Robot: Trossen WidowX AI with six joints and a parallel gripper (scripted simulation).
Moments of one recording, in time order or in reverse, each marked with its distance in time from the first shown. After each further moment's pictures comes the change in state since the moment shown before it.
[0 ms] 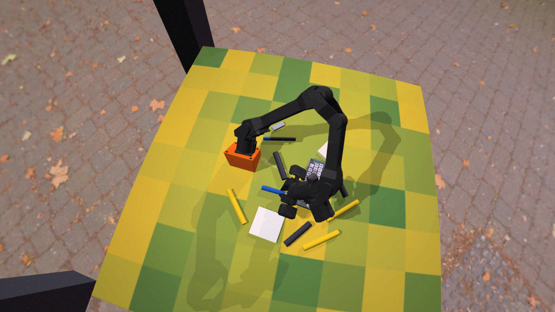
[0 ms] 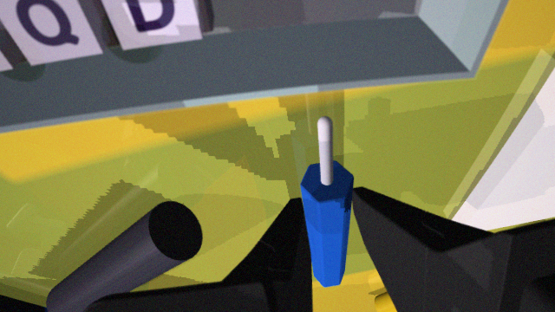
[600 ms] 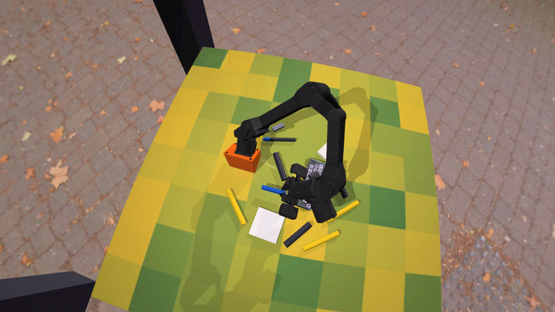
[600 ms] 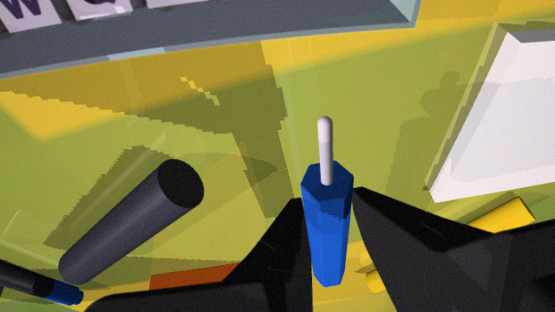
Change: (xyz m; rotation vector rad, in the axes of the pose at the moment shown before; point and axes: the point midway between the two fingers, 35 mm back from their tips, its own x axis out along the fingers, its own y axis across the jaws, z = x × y) arm -0.022 -0.001 -0.010 0.000 -0.005 -0.005
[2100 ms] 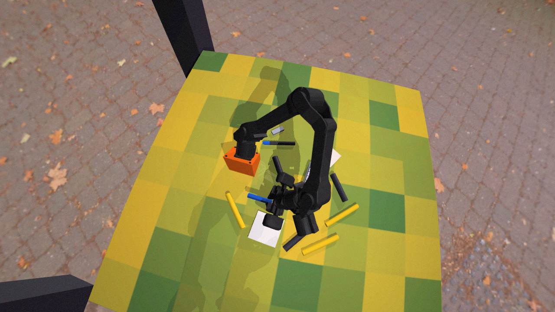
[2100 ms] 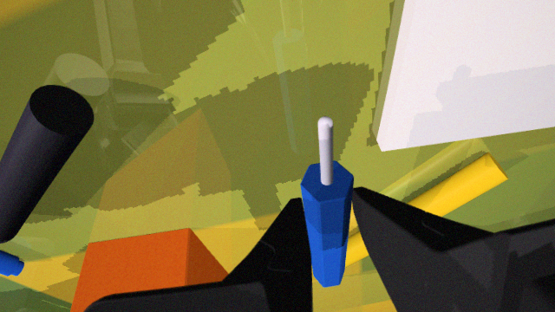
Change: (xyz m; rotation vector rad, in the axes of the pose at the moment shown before) arm 0.009 -0.036 -0.043 0.011 0.007 0.008
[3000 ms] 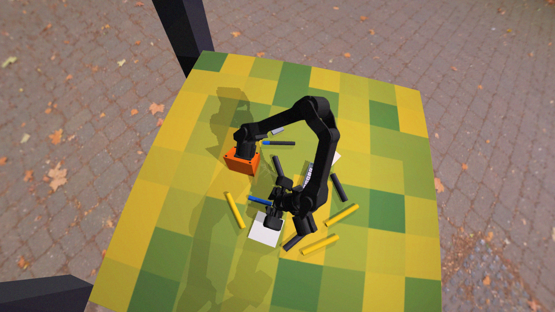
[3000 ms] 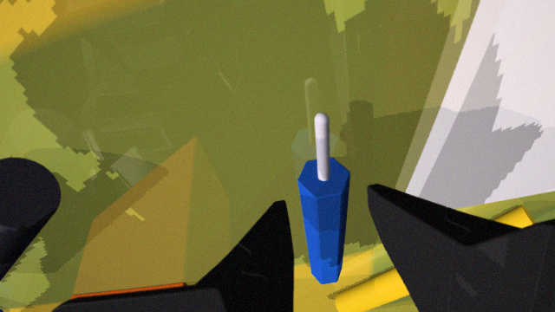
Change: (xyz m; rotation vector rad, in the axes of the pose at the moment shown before) arm 0.033 0.001 0.020 -0.008 0.000 -0.006
